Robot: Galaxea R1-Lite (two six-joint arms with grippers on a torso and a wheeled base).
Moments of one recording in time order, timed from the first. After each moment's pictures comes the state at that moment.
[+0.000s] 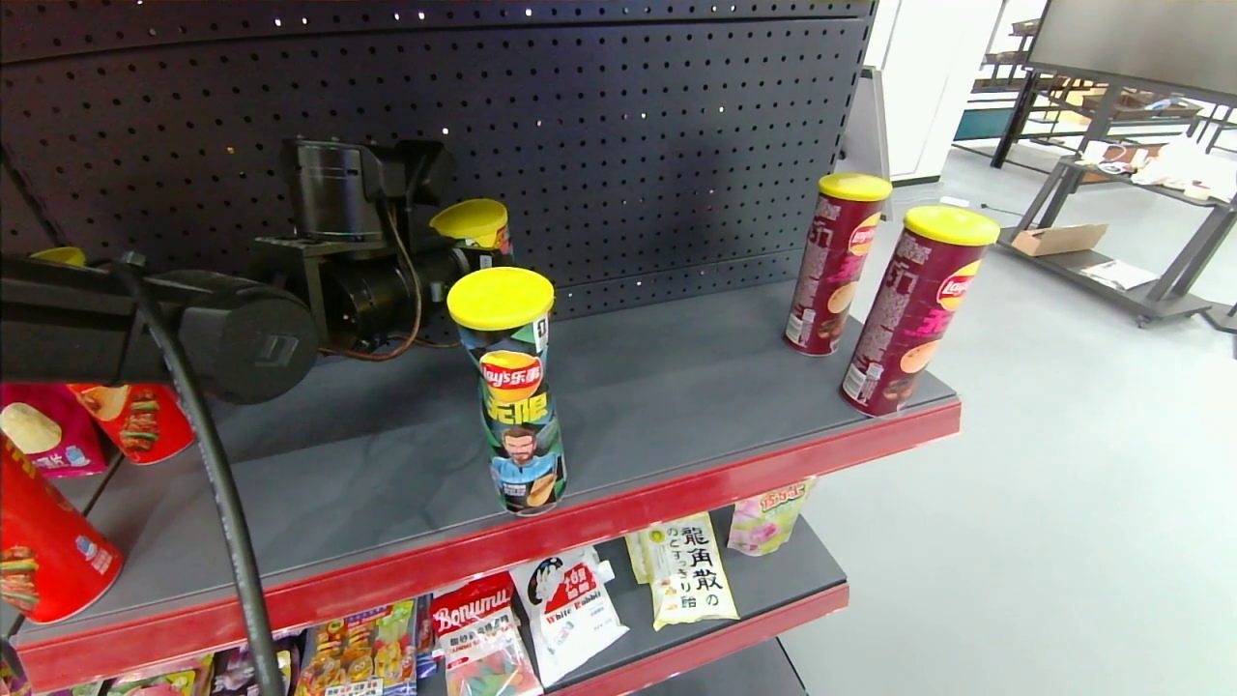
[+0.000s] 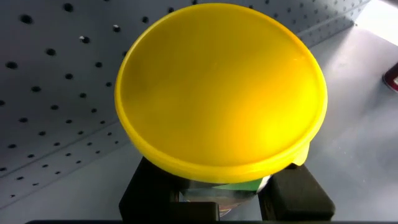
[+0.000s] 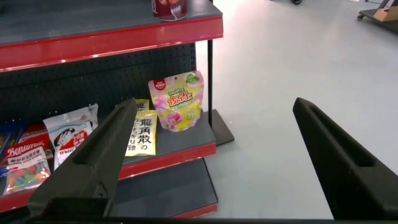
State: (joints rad) left arm -0.38 1.89 -1.26 -0.44 0.09 -0.02; right arm 0.00 0.00 0.00 0.00 0.00 0.00
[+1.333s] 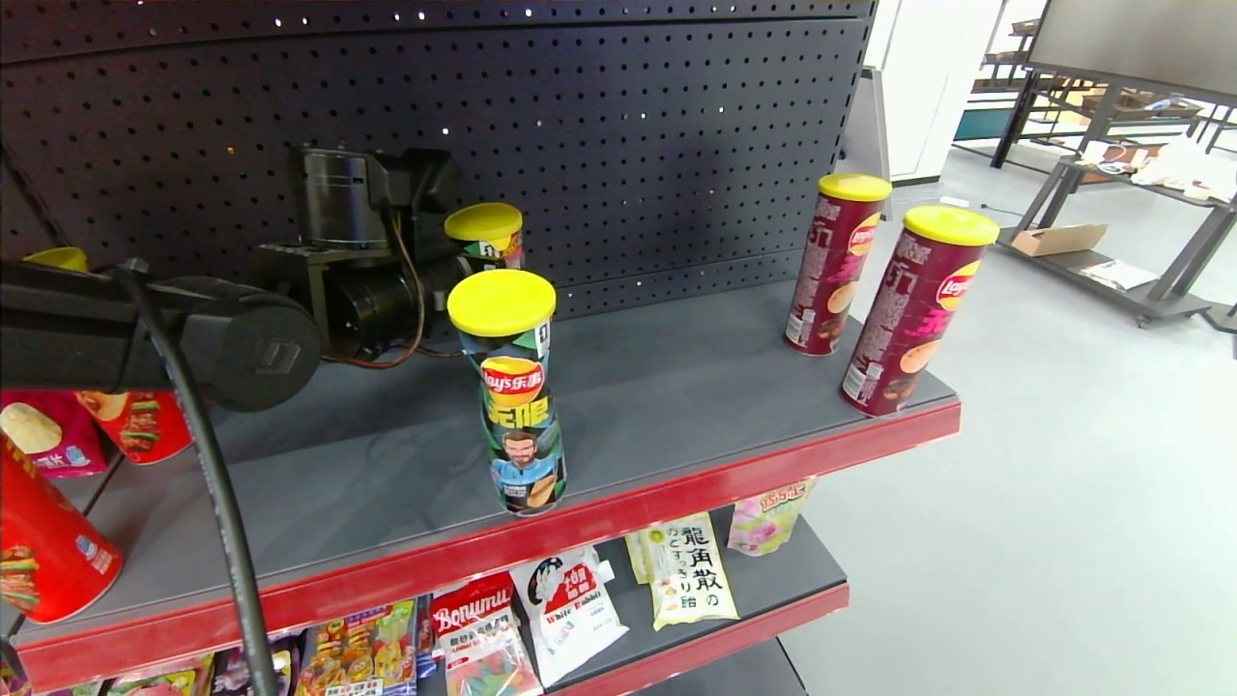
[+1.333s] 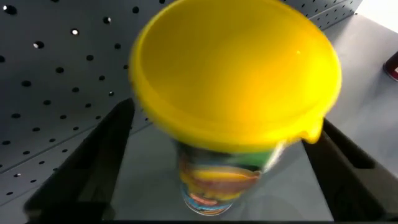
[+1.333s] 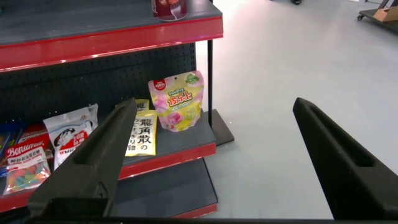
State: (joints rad) left arm -0.39 1.89 -1.24 -0.43 0.10 0.00; right arm 0.00 0.00 0.00 0.00 0.00 0.00
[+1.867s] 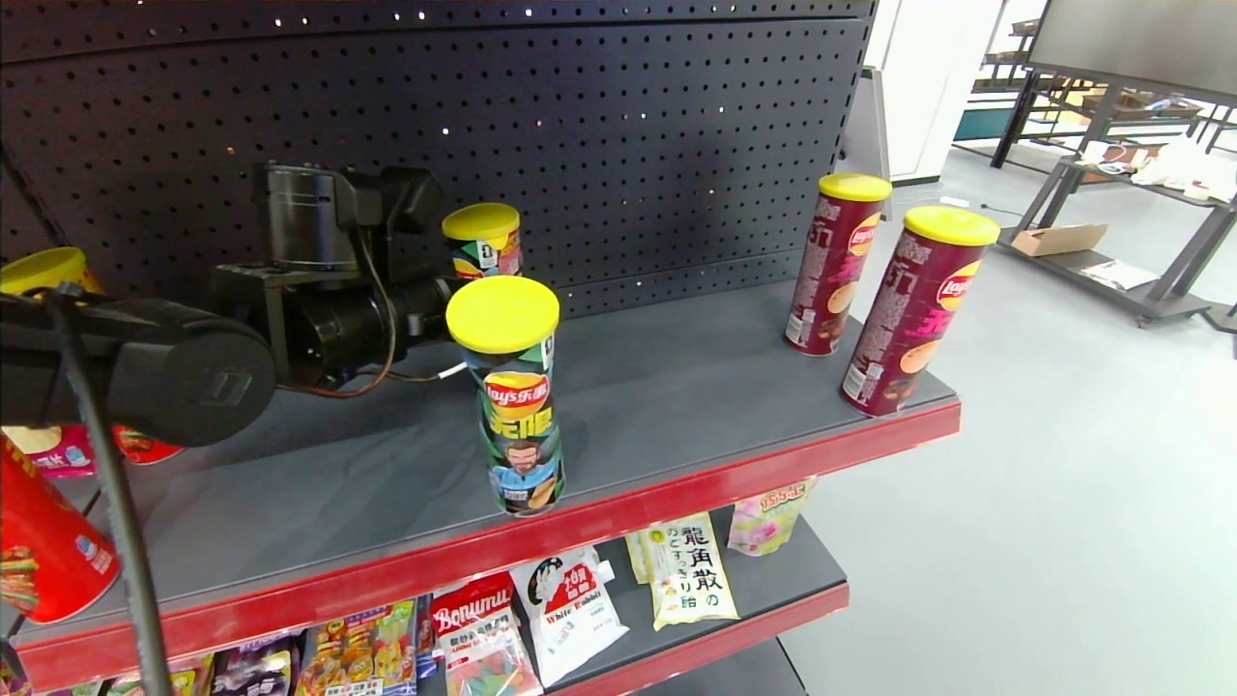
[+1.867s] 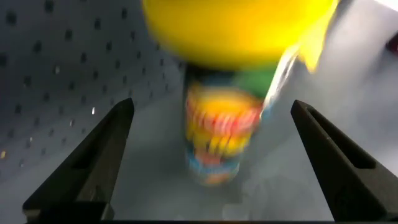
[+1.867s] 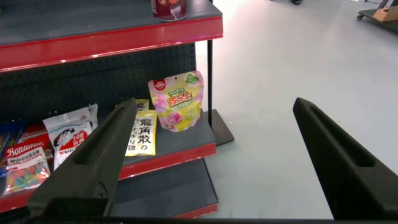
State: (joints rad) left arm -0.38 1.81 -1.11 -0.43 0.09 0.00; right arm 0.00 0.00 0.00 0.00 0.00 0.00
